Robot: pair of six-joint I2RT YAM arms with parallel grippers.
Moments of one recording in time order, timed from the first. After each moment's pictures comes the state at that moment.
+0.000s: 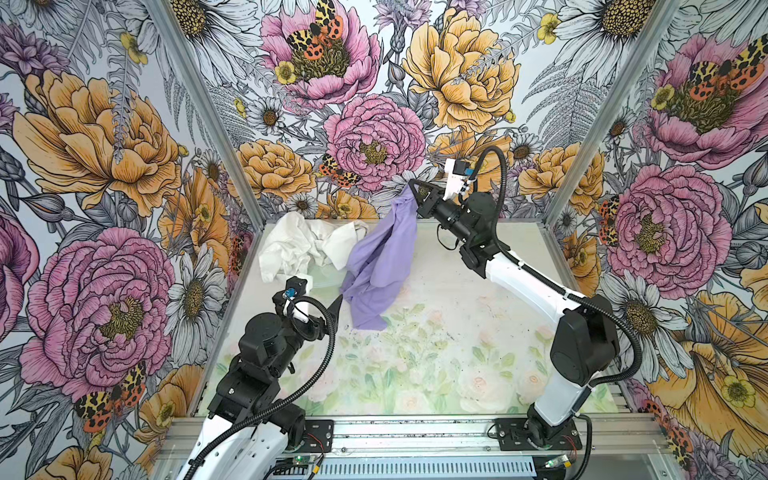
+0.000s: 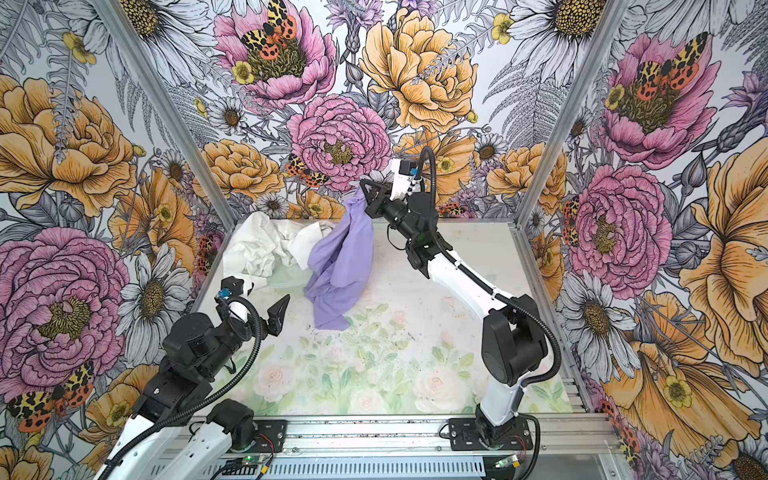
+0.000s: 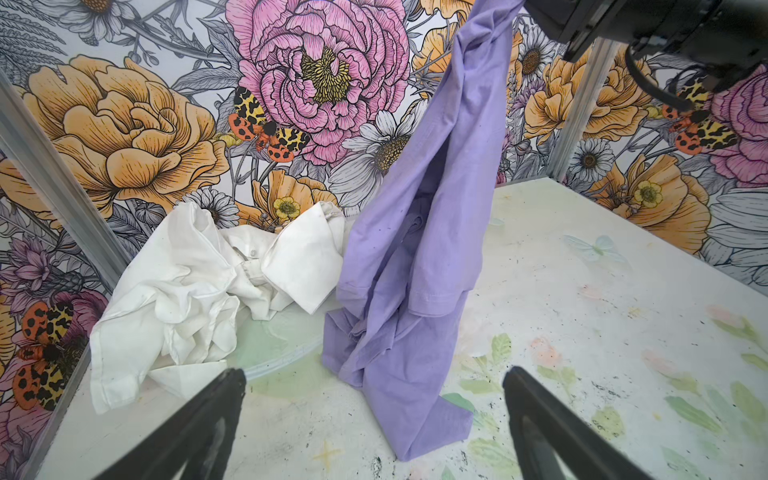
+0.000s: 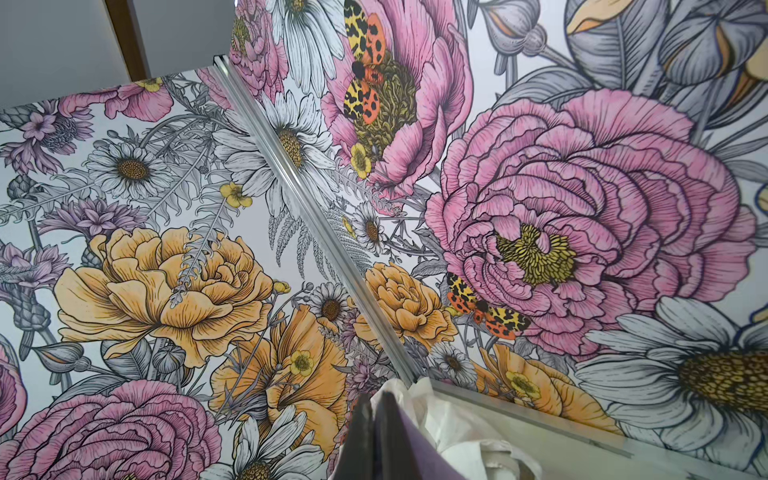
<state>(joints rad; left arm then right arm) -0.40 0.45 0.66 -0.38 -0.07 0.00 0.47 1.75 1.51 0.47 -0.29 0.61</state>
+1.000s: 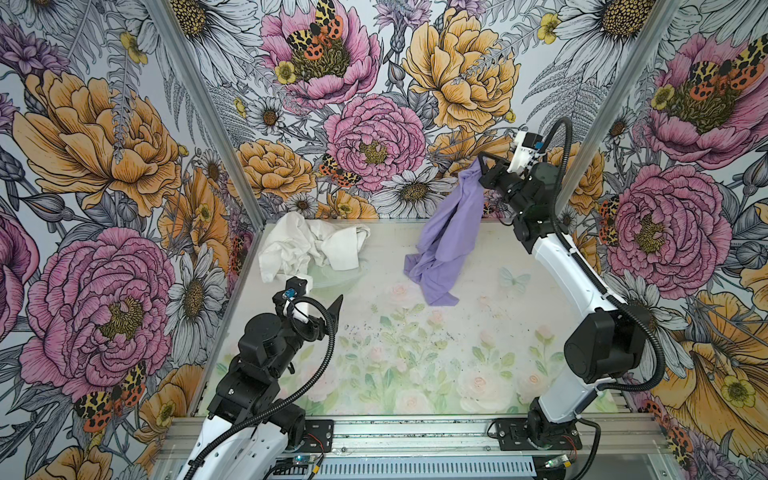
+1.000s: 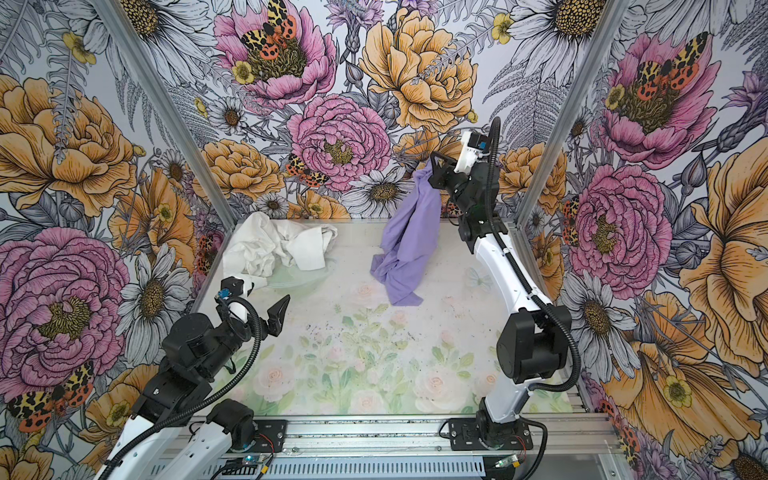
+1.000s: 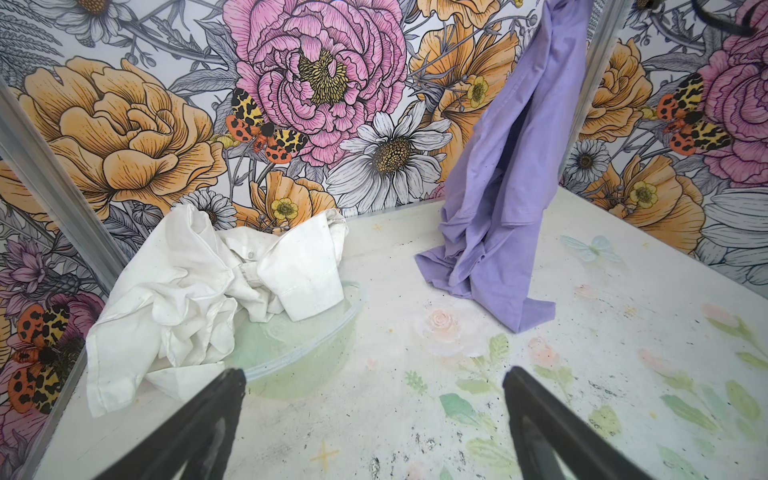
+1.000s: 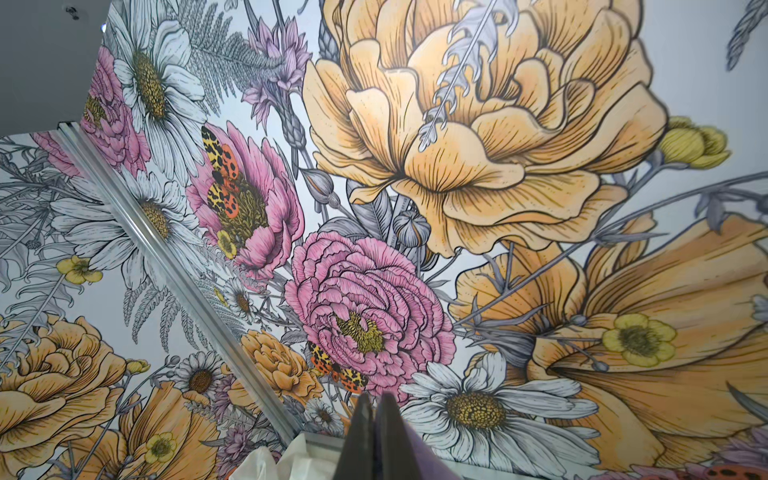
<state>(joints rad) -0.40 0.45 0.66 -0.38 -0.06 0.00 0.12 1.71 1.69 0.19 -0.31 0.53</state>
